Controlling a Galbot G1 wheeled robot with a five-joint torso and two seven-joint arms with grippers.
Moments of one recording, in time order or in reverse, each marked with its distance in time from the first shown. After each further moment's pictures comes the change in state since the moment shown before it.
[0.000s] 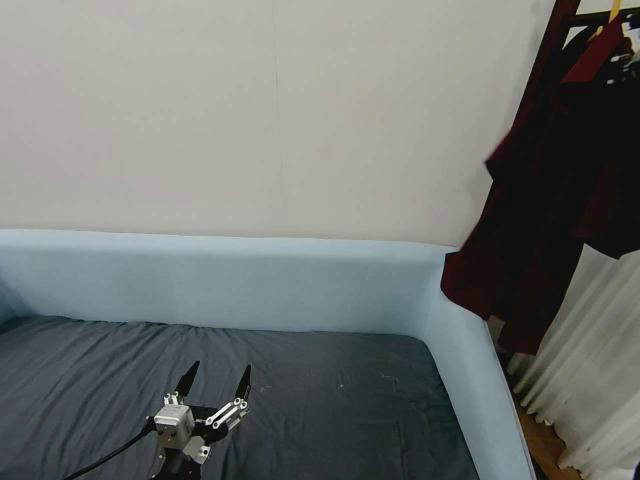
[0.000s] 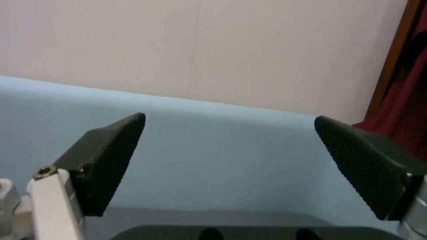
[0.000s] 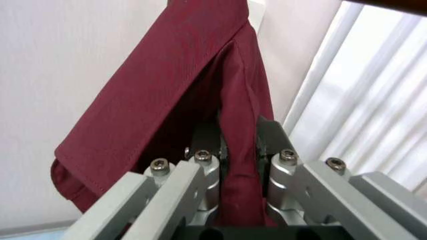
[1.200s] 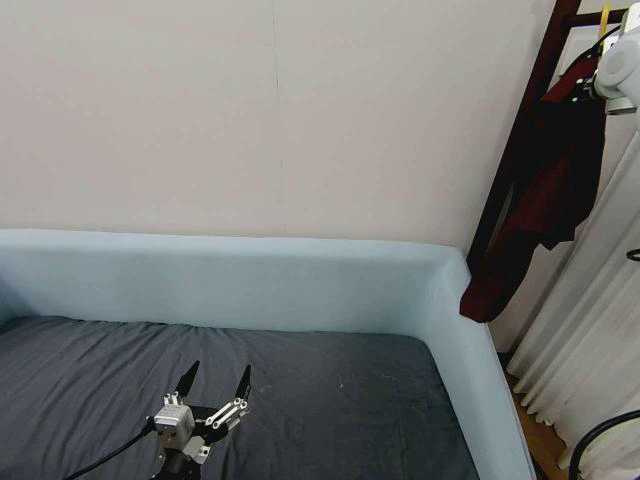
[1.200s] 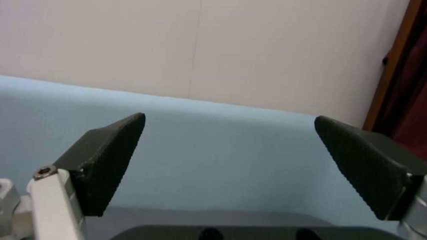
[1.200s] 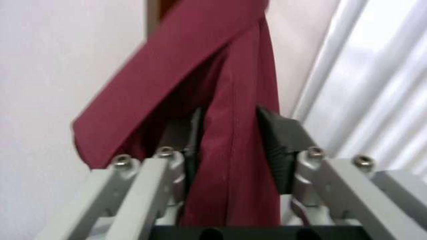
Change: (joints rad) left arm 0.000 0.000 0.000 0.000 0.000 0.000 0.000; right arm -0.126 0.152 0.141 -0.260 -0.089 0.045 -0.049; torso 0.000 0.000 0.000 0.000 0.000
